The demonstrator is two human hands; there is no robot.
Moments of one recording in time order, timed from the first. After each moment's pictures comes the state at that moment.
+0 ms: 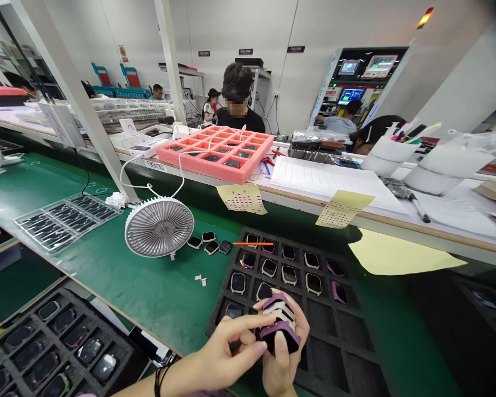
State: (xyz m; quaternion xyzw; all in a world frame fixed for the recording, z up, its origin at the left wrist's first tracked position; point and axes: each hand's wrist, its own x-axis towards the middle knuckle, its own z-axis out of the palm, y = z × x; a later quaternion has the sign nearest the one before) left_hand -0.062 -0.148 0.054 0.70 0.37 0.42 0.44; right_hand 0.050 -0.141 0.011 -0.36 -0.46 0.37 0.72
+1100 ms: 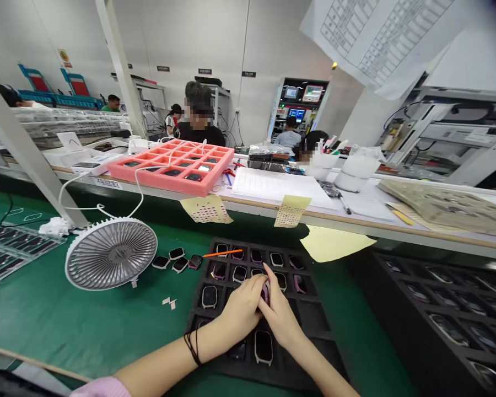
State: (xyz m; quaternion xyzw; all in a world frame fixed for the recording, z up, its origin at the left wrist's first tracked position) left_hand 0.015 -0.057 0.017 0.85 0.39 0.30 0.17; right_hand 0.143 -0.077 0.021 -0.53 -0.62 0.37 0.45
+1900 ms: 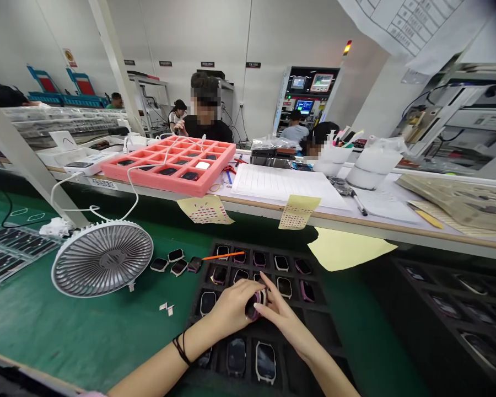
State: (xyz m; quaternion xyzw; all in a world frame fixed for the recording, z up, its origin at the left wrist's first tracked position) left_hand -0.008 -0.031 0.011 0.85 0.33 0.33 0.23; right_hand 0.155 -0.061 0.012 -0.40 -0.45 0.67 0.44
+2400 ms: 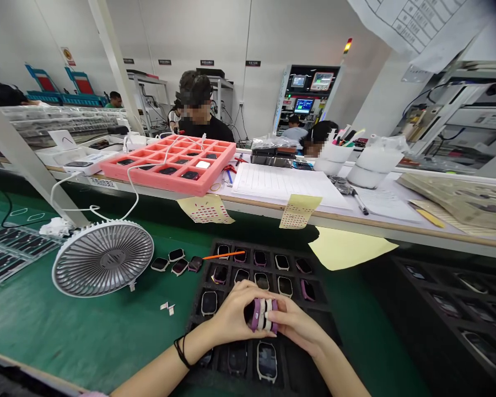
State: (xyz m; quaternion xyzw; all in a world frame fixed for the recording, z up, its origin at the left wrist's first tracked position) left_hand -0.008 -0.041 0.024 0.82 0.28 0.39 0.33; right_hand 0.168 -0.058 0.028 -0.34 -0.36 0.79 0.36
